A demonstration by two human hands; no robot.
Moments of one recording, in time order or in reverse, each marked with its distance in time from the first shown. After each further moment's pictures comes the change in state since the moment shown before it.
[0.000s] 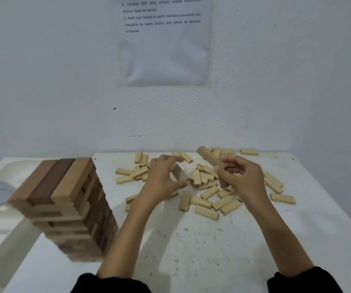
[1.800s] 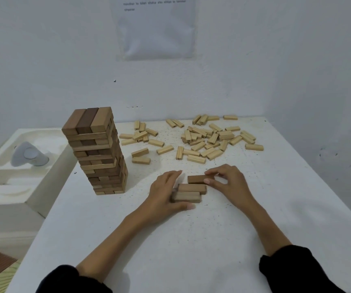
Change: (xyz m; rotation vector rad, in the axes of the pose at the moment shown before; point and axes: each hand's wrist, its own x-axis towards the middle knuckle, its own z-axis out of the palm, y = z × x) left_hand -0.159 -0.004 0.020 0.034 -0.332 0.096; right_hand -0.124 0.043 -0.025 -0.478 -0.253 -0.025
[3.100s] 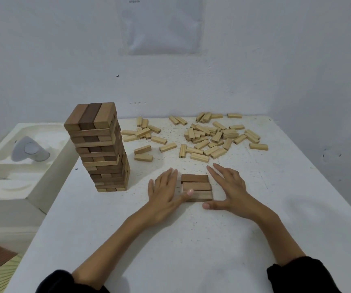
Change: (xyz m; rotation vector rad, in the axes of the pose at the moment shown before) left_hand -0.007 0.002 0.003 0.008 -0.109 -0.173; right_hand -0.014 -0.005 -0.003 -0.313 -0.406 -0.012
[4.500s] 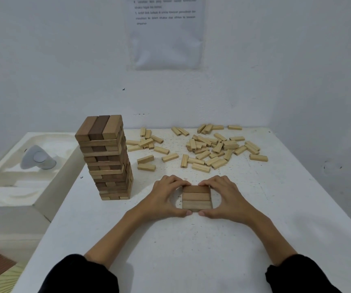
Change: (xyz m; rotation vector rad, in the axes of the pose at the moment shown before) left_hand 0.021 -0.015 -0.020 0.023 0.069 0.259; right_hand 0.011 -0.007 -0.001 0.083 0.132 -0.176
